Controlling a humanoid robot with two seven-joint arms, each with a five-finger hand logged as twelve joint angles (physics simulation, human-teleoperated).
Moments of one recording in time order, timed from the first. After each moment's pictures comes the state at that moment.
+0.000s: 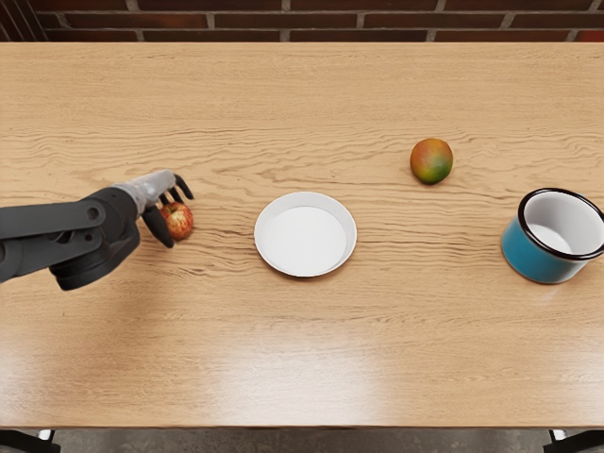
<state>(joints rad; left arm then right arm) -1.24 0.55 0.18 -1.41 0.92 0.32 0.61 0.06 0.00 -0.06 0.09 0.07 0.17 -0.43</state>
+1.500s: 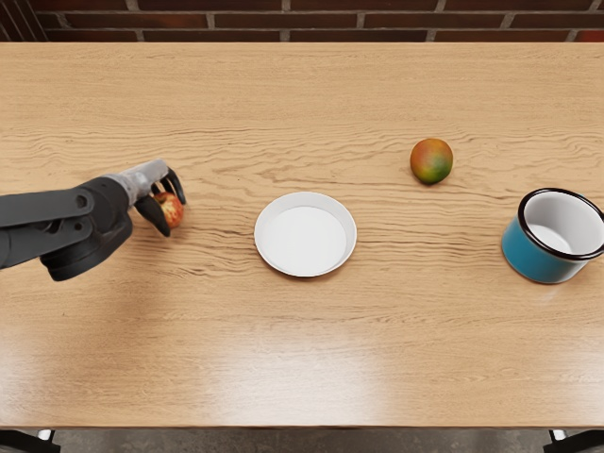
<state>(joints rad) -1.25 0.58 0.15 -1.43 0.90 0.32 0.61 0.07 0.00 -0.06 0.09 0.07 0.17 -0.43</state>
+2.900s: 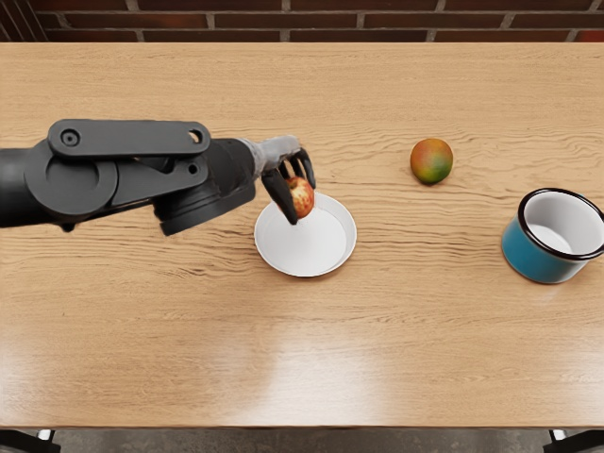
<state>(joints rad) -1.52 0.27 0.15 -1.39 0.55 0.26 0.61 0.09 0.00 -0.06 0.09 0.07 0.16 -0.43</state>
